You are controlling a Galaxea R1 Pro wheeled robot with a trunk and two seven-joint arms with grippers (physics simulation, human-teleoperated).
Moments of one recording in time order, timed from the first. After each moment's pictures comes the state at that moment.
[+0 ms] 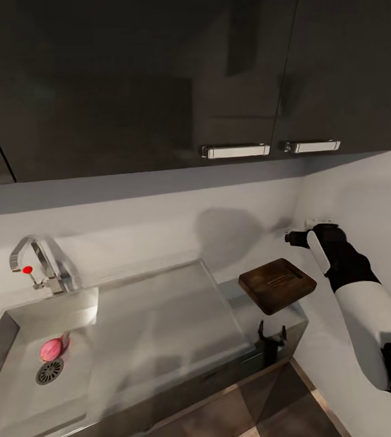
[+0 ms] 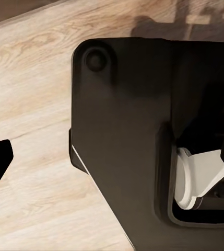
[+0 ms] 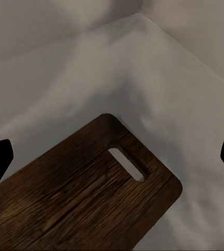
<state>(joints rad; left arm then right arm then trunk) 0.38 -0.03 0.01 -0.47 0.01 -0.35 0.00 -1.10 -0.21 0.05 -0.83 -0.20 0.81 -0.20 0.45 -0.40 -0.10</state>
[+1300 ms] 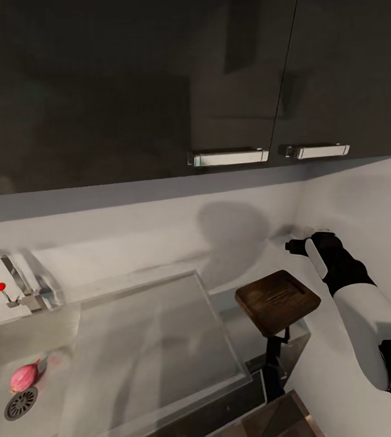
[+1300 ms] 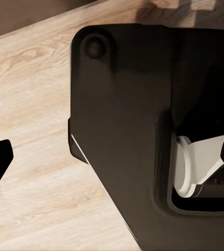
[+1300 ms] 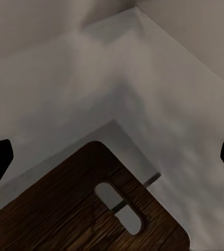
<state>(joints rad) 0.38 -0.03 0.01 -0.44 0.01 -0.35 -0.01 -1.10 -0.21 0.05 -0.72 -0.20 0.74 -0.20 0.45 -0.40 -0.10</state>
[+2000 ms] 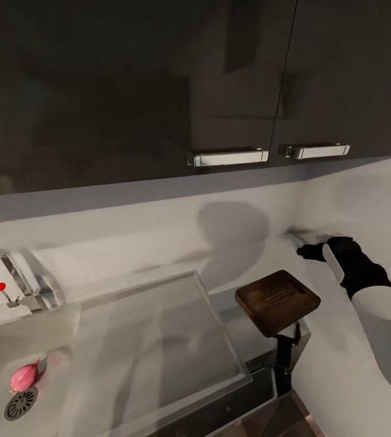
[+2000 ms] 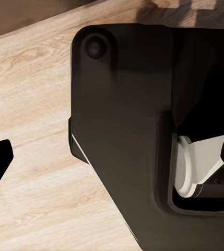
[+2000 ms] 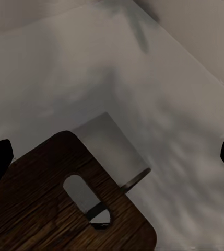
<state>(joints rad) 0.38 -0.03 0.01 -0.44 0.01 -0.35 0.00 -1.09 -0.30 0.05 -0.66 -0.16 0.73 -0.06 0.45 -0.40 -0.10</state>
